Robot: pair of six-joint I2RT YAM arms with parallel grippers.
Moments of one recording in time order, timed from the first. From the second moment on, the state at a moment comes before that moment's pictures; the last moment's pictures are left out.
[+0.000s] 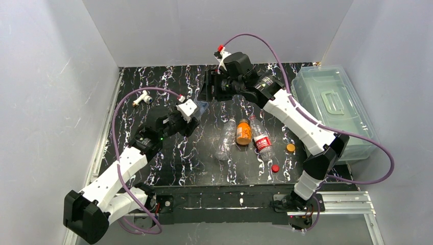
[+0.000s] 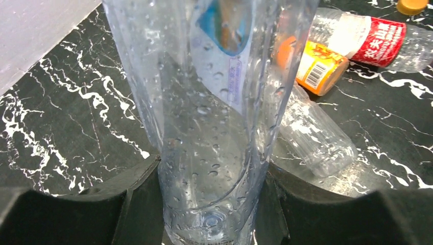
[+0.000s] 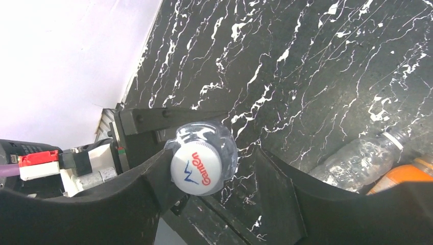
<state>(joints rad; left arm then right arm) -0.50 1.00 0.75 -0.12 0.26 0.29 0.83 1.70 1.92 -0.77 -0.15 0.58</state>
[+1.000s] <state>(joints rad) -0.51 1.01 0.71 -0.11 0.35 0.25 0.84 1.69 1.89 -0.81 -0.19 0.52</state>
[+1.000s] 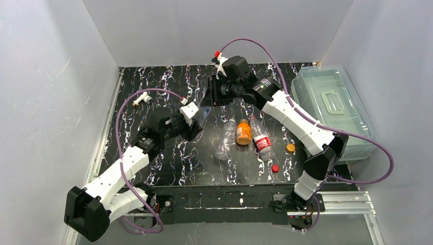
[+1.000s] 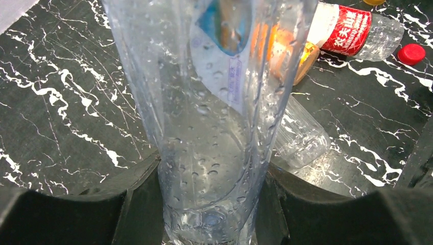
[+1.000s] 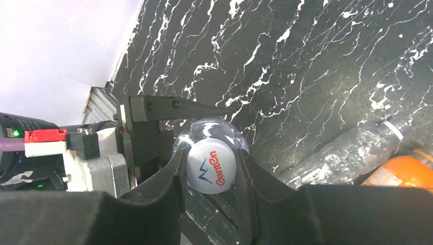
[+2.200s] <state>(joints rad) -0.51 0.88 0.81 -0.49 0.13 -0.11 0.50 2.22 2.30 -0.81 0.10 0.05</state>
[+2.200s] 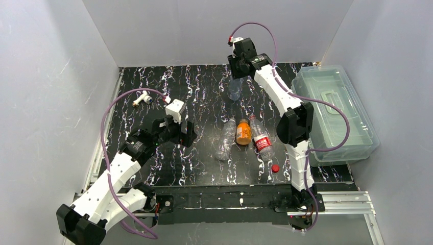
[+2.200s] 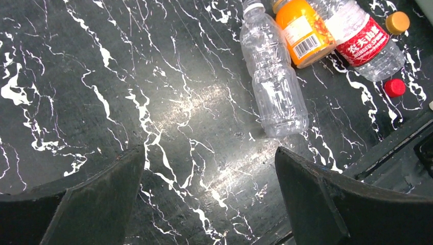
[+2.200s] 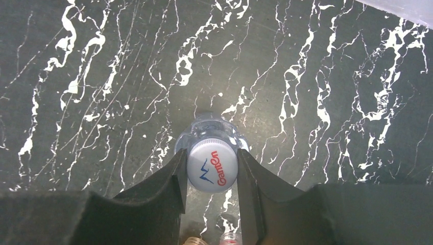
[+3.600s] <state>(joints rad) -0.51 0.90 0.81 -0.51 0.13 -0.10 0.50 2.18 2.13 -0.65 0.14 0.02</state>
